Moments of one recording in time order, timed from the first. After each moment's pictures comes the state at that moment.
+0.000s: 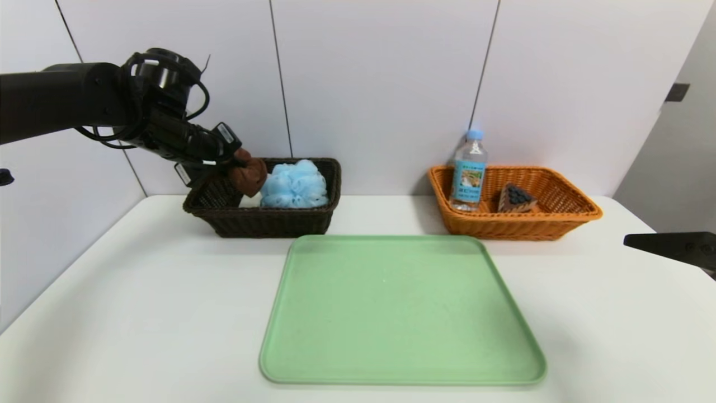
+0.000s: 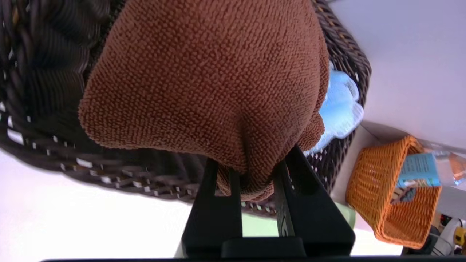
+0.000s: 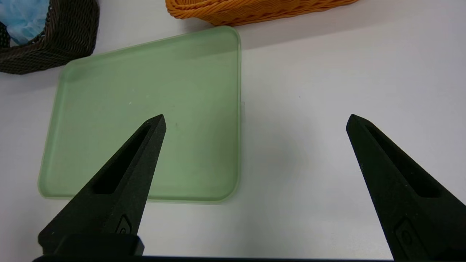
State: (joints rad) left arm -0.12 2.05 -1.98 0.60 -0.13 -0.81; right arm 0.12 1.06 -0.88 0.34 0.06 0.31
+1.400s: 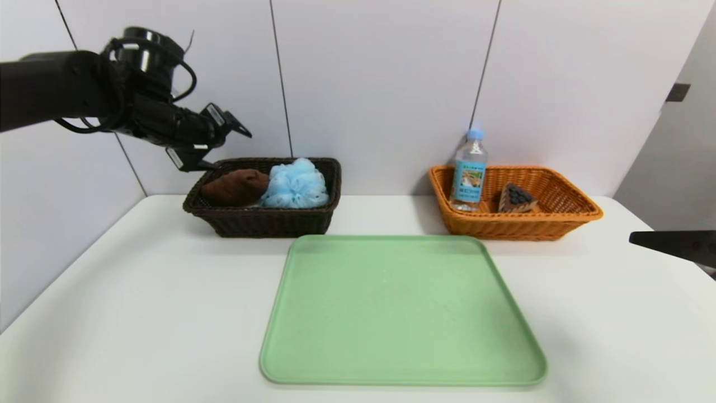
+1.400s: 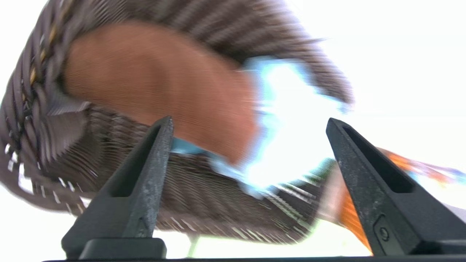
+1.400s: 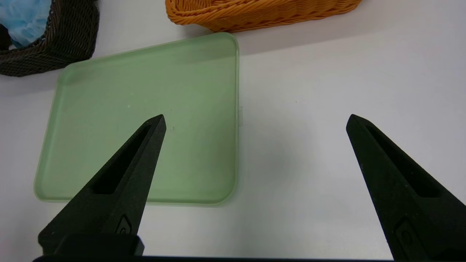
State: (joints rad) left arm -0.11 2.03 -1.98 0.52 -0.14 -0.79; right arm 0.12 1.05 -0.89 0.34 0.05 0.30
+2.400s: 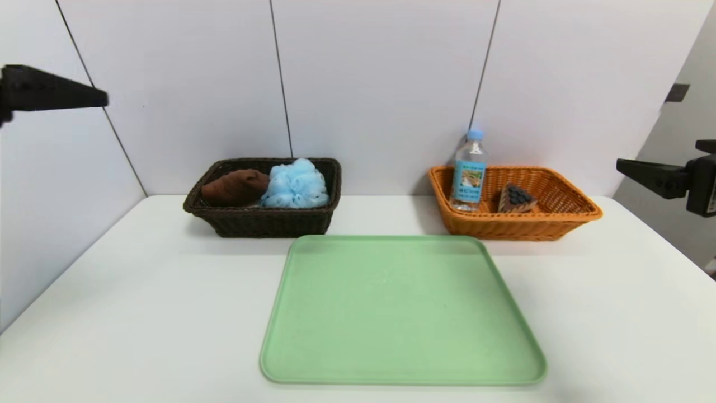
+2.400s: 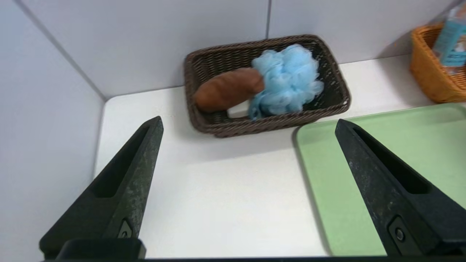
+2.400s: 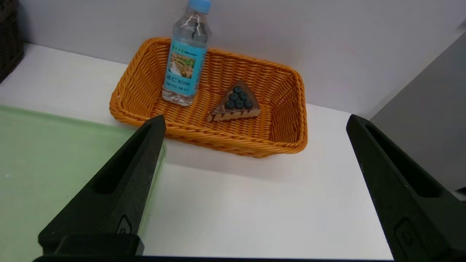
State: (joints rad) left arm -0.20 1.22 -1.53 0.55 0.08 0.02; right arm 0.08 1.18 -0.89 -0.12 -0.06 -0.20
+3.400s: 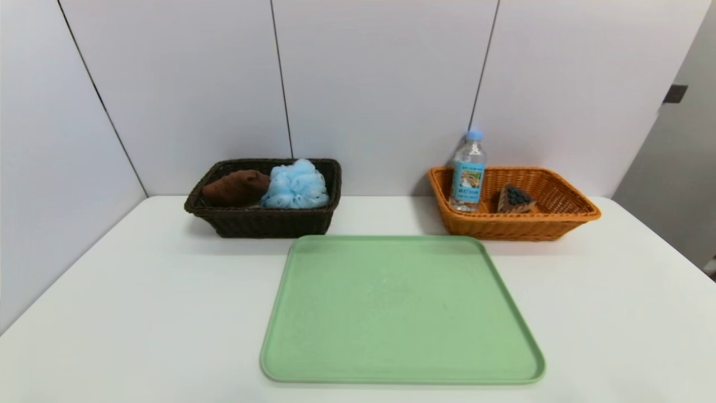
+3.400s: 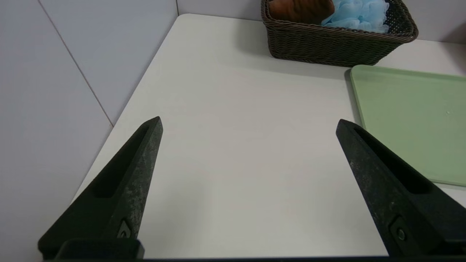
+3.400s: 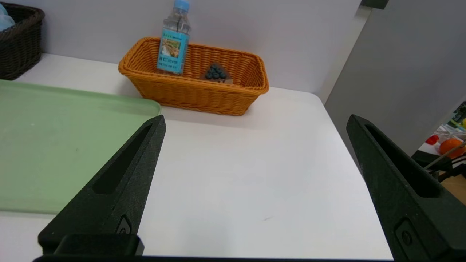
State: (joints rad) left arm -0.02 0.35 -0.74 0.53 0.15 -0.10; right arm 0.01 0.37 -0.41 0.00 -0.06 -0.19
